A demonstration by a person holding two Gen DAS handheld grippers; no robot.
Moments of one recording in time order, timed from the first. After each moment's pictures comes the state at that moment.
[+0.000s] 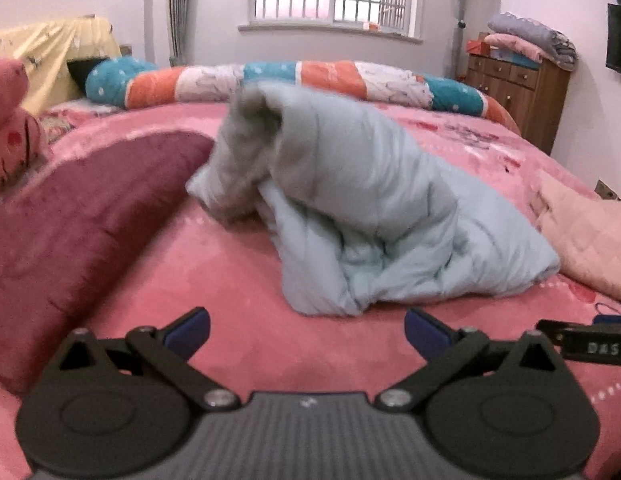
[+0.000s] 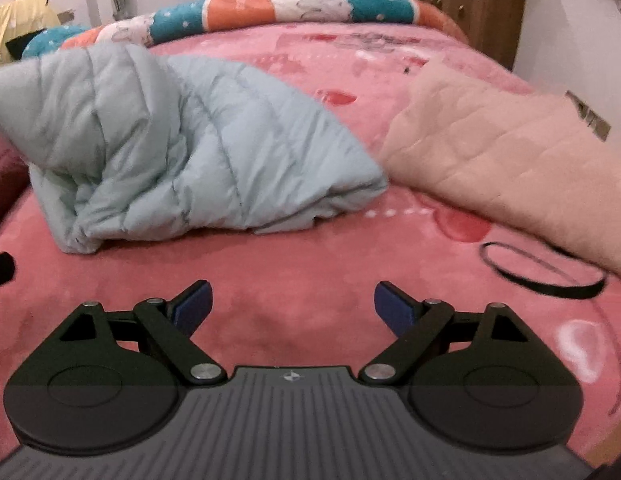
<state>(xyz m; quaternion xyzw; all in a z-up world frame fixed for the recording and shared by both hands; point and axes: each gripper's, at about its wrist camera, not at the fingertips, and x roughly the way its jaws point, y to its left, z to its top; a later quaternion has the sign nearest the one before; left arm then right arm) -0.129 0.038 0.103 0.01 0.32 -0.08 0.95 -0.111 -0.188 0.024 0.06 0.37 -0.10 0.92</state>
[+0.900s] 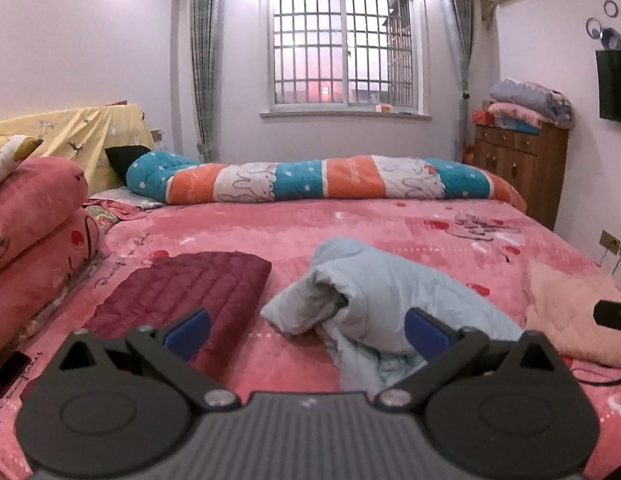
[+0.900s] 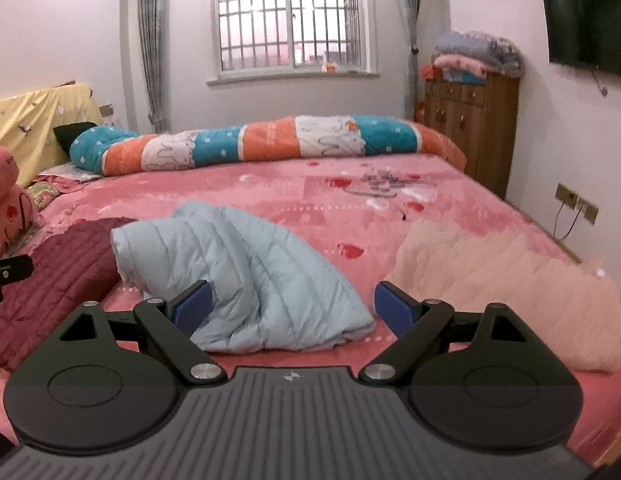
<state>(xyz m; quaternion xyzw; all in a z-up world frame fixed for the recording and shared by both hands) -0.179 0.094 0.225 0.03 0.20 -0.06 0.98 -0.232 -0.151 0.201 0.04 0.22 -0.08 0.97</state>
